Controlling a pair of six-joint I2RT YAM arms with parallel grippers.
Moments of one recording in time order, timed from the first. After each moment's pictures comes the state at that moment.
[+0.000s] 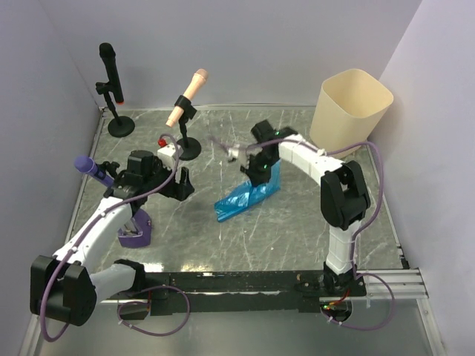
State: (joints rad) left arm -0.25 1.11 0.80 -0.37 0.37 0.08; right arm 0.53 1.90 1.50 -0.90 -0.44 -0.89
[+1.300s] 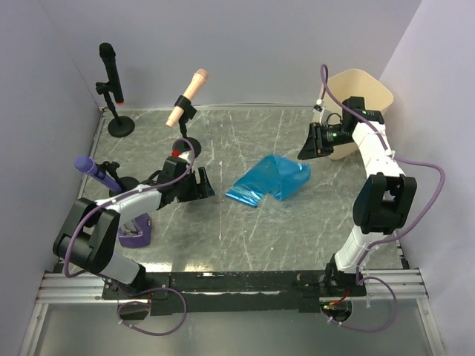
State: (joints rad) left arm -0.43 1.48 0.74 -0.05 0.18 -0.58; right arm -0.08 1.77 1.65 -1.11 -0.84 -0.25
